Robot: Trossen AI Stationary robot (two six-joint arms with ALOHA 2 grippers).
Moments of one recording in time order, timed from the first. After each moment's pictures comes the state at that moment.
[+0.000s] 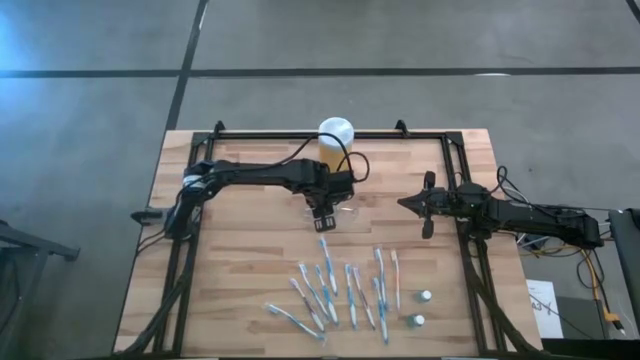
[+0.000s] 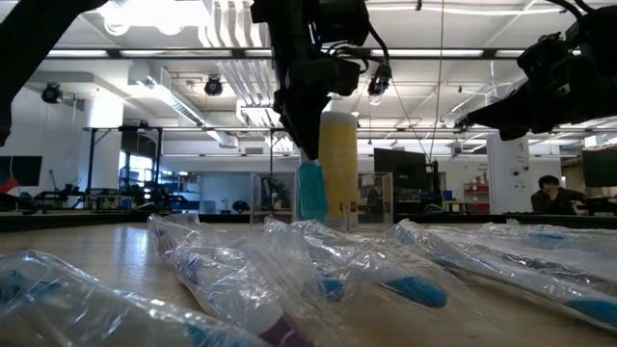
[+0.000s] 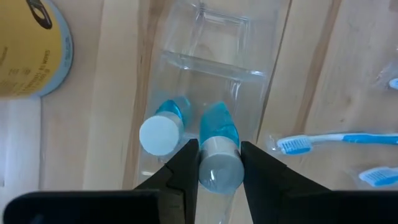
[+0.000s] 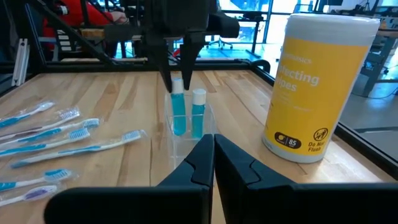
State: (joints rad) left arm 0.10 2.03 1.84 -1.10 -0.06 -0.11; right arm -0.23 0.25 0.01 0.12 -0.08 -0.02
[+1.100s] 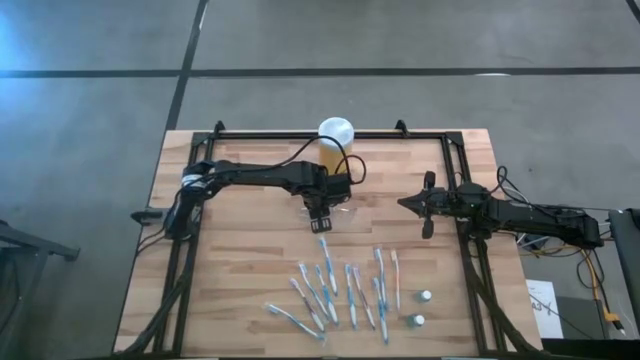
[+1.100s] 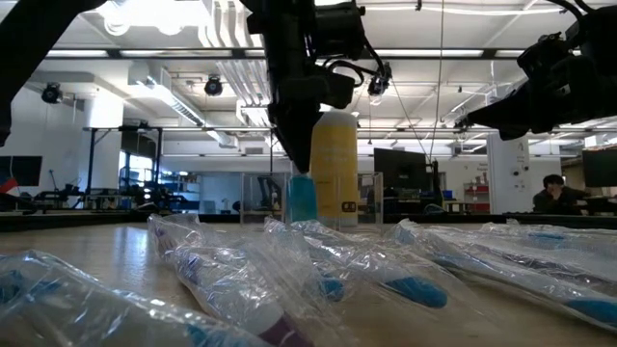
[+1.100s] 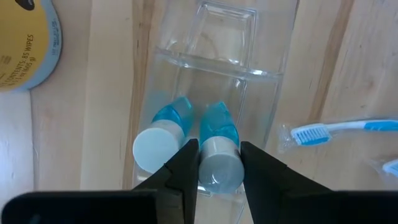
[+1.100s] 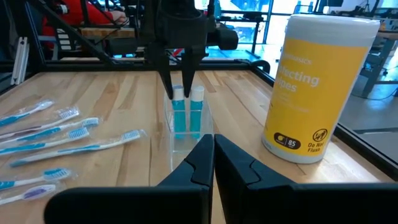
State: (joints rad) left arm 0.11 2.02 1.76 -1.06 -0.06 -0.07; right arm -0.23 0.25 0.01 0.12 -0.08 -0.03
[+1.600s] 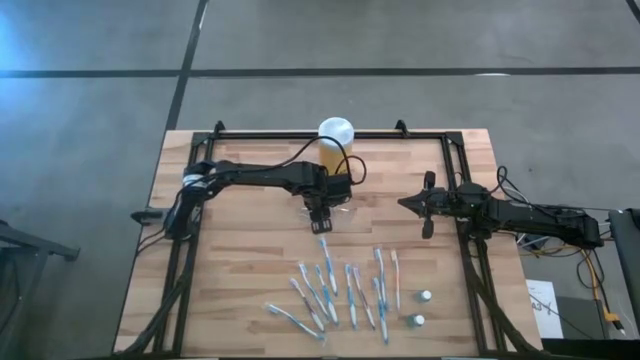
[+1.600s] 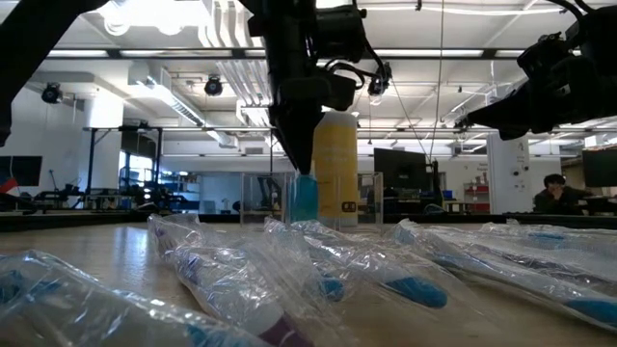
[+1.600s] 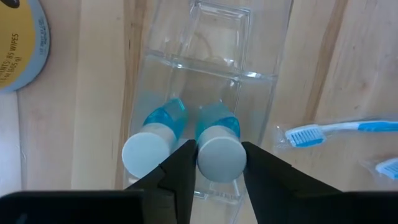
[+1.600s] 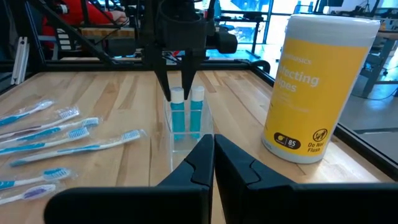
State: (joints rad) left arm 0.11 2.03 1.76 -1.05 -0.04 -0.07; right arm -0.23 0.25 0.01 0.12 -0.08 -0.03
